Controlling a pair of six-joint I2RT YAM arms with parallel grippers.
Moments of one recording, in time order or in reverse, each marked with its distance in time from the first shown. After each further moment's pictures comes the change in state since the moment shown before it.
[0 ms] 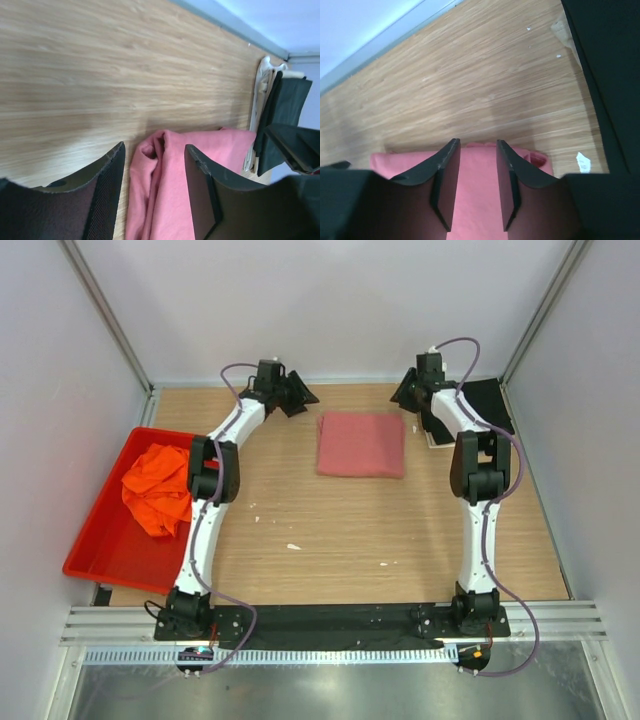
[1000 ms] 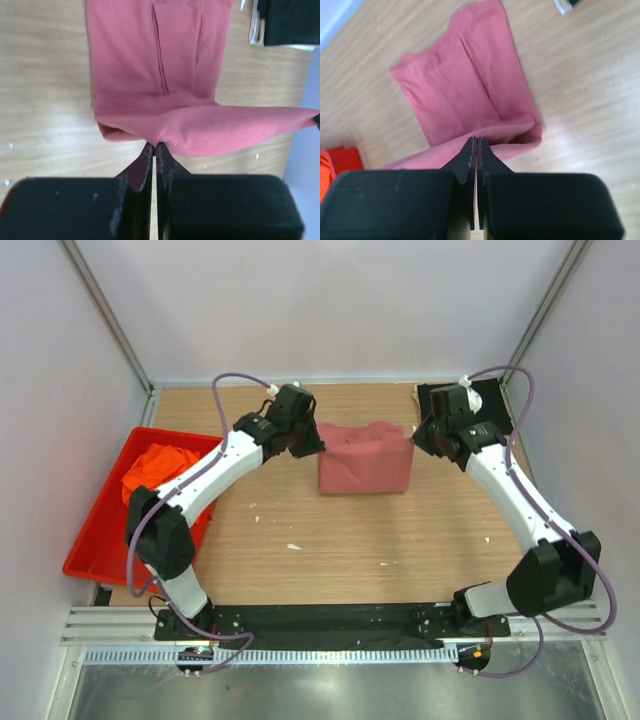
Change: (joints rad) left arm -0.342 -0.889 -0.730 -0.320 -0.377 -0.018; right arm 0.163 -0.973 -0.735 -0.297 0.232 0.172
